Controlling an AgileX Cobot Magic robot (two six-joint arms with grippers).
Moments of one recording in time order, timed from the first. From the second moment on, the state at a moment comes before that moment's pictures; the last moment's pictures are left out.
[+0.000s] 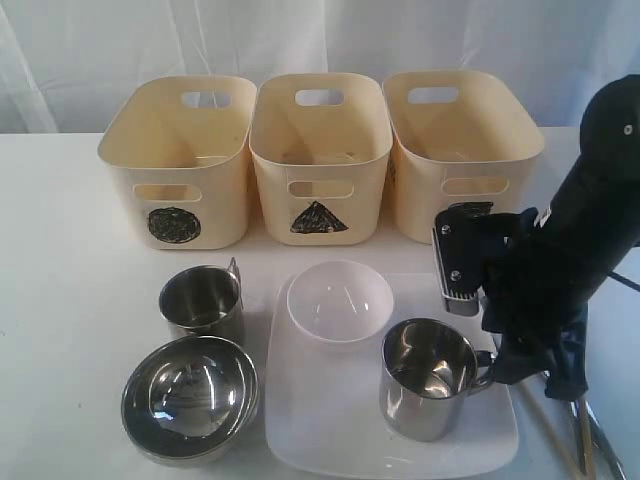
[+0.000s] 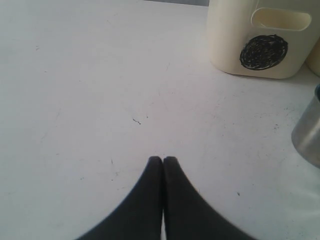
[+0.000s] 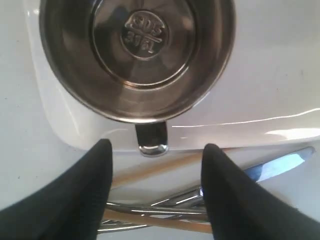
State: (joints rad) left arm 0.07 0.00 0.02 -0.21 0.40 0.10; right arm 0.30 1.56 -0.97 0.20 0.97 -1.29
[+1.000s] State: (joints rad) left arm 0.07 0.00 0.02 -0.21 0.40 0.10; right arm 0.31 1.65 -0.97 0.20 0.90 -1.35
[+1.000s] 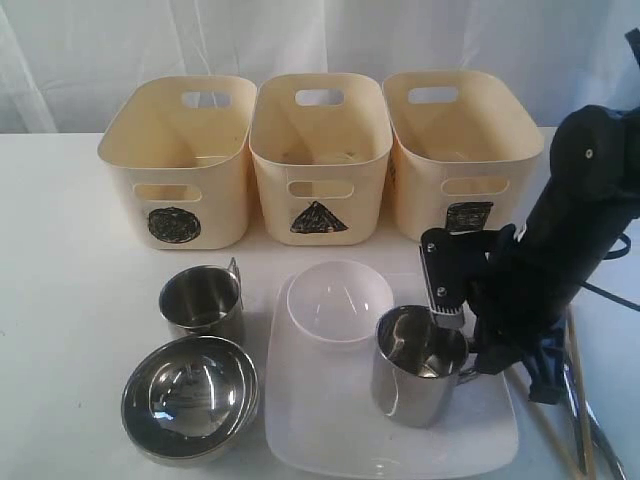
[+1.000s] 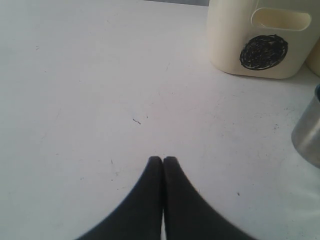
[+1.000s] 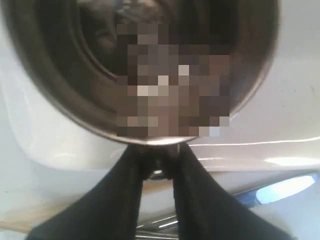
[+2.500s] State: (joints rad) left arm 0.07 0.00 0.02 -0.21 0.40 0.10; right arm 0.32 1.92 -1.47 1.33 0.66 -1.88
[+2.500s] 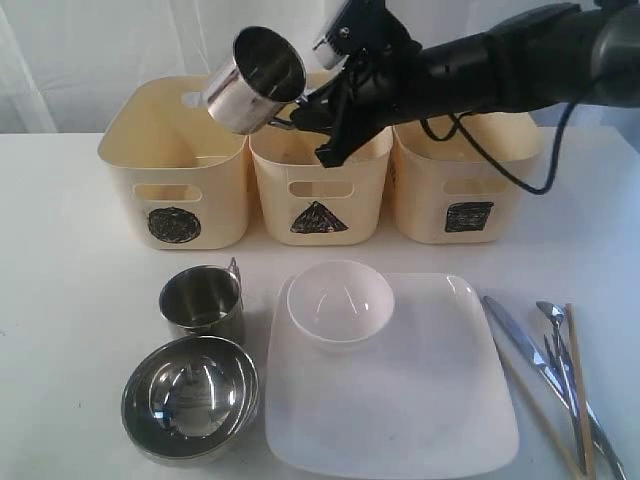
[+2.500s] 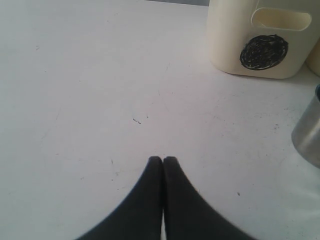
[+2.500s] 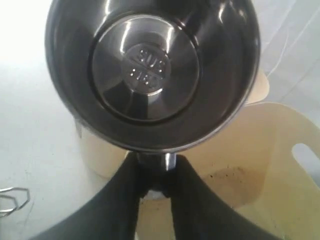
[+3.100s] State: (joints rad) left arm 0.07 0.00 0.02 -0.21 0.40 0.10; right arm 0.36 2.03 -1.67 1.40 0.71 -1.88
